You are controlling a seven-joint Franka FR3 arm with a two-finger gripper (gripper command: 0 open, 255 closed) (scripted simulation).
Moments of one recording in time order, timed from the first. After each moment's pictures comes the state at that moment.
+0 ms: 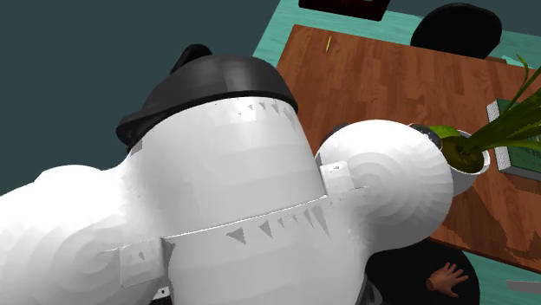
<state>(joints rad) -0.41 0.80 0.35 -1.82 -0.45 2.56 0.23</state>
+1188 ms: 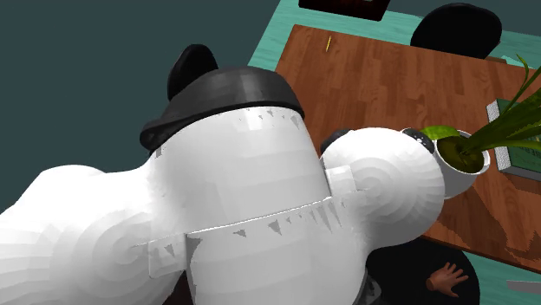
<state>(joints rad) -0.40 0.84 0.34 -1.81 -0.46 2.59 0.24</state>
